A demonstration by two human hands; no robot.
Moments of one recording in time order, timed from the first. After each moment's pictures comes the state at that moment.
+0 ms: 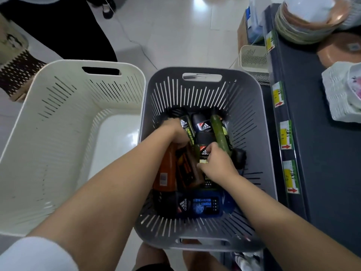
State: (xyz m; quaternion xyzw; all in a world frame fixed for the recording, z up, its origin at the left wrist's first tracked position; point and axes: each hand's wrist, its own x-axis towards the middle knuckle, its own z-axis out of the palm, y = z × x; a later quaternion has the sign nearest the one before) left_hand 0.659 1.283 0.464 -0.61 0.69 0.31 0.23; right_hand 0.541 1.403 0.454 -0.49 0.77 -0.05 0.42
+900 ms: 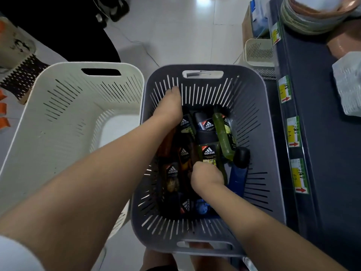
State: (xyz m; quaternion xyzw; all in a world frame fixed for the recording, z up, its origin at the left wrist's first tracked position) left_hand 0.657 1.257 0.485 -0.63 0.73 0.26 0.00; right_hand 0.585 1.411 0.449 -0.55 0.73 0.16 0.37
